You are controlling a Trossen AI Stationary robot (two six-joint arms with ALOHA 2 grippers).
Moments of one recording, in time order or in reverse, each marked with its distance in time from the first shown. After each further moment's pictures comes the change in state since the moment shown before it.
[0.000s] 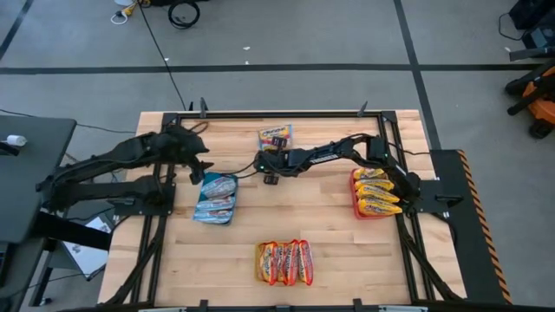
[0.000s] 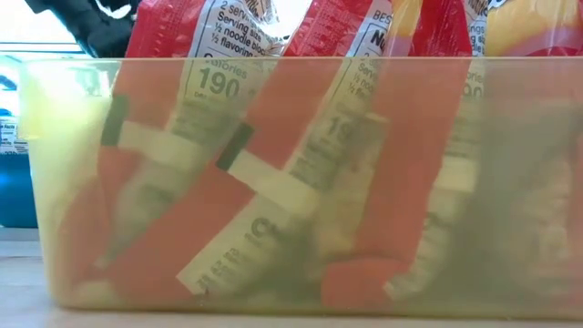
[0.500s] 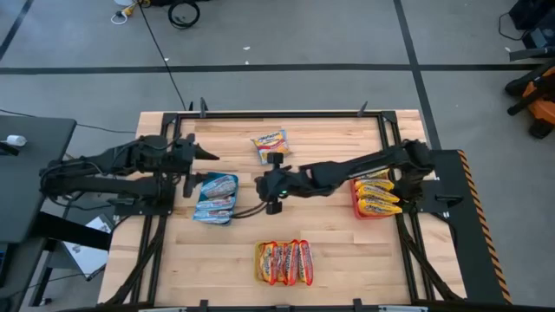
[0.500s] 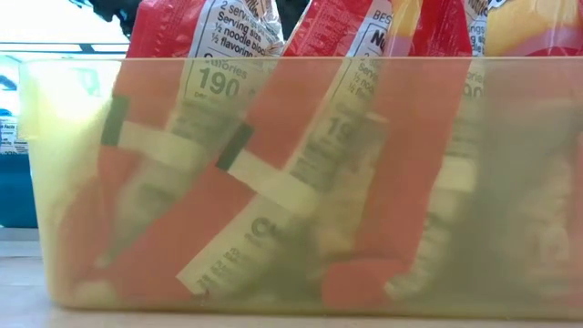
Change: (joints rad) left arm -0.289 -0.157 -0.001 0.302 0.046 0.011; right arm 0.288 -0.374 -0.001 -0.060 -0.101 -0.063
